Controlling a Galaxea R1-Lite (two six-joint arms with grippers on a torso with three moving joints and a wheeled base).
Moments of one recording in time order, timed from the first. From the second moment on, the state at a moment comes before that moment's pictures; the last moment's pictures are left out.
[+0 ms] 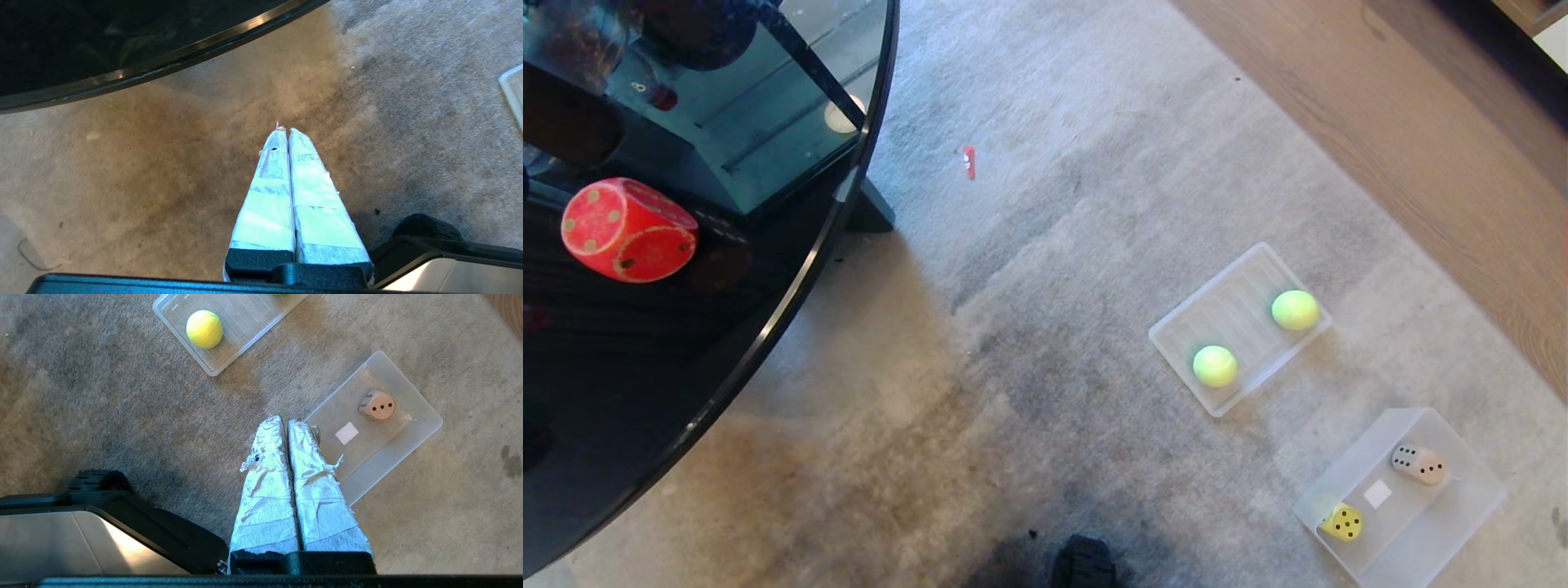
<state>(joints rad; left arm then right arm) 0.00 0.00 0.00 0.01 0.04 -0.12 0.00 0.00 -0.06 0.16 -0.04 0.03</state>
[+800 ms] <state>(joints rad) 0.00 0.00 0.00 0.01 0.04 -0.12 0.00 0.00 -0.06 0.16 -0.04 0.03</state>
